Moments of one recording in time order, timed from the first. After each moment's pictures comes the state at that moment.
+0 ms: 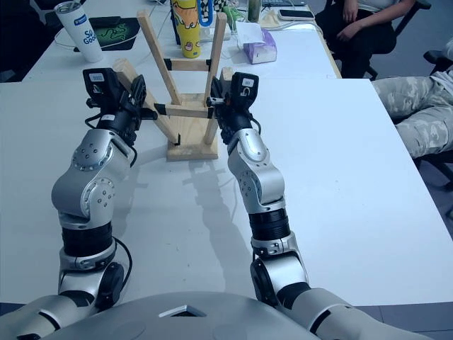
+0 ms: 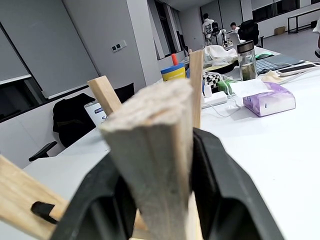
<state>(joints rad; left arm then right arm) -0.37 0.17 0.02 -0.38 -0.30 0.70 0.17 -0.48 0.16 0.10 -0.03 0.30 0.37 -0.10</state>
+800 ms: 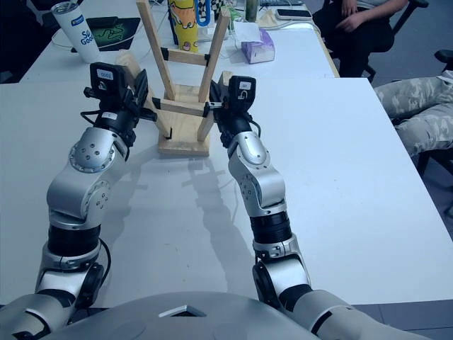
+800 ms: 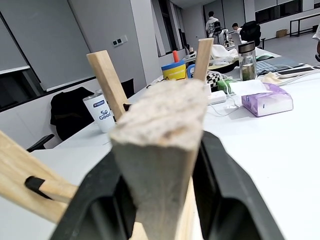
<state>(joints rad) -0.38 0.34 -0.12 -0.40 -0.25 0.64 0.15 -0.47 0.14 0.12 -0.07 0.30 0.43 -0.09</state>
